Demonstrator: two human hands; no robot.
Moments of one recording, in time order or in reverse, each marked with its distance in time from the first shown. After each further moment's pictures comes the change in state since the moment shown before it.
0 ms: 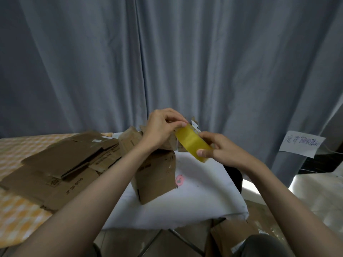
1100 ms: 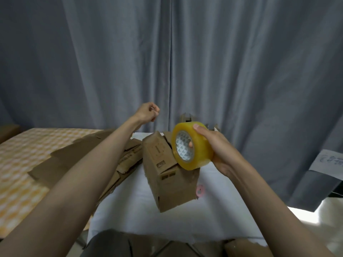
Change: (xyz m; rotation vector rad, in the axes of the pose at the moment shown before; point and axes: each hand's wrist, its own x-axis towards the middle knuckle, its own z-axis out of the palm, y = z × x) left_hand 0.084 -0.141 -0.120 0.107 -0.005 -0.539; right_hand 0.059 -0.075 0.056 0.693 0.050 0.262
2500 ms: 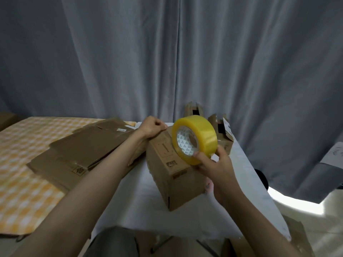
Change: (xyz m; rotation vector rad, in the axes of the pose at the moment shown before) left_hand -0.016 -0.074 0.030 0.218 -0.117 -0.034; right_hand 0.008 0.094 0.033 0.008 0.329 -0.060
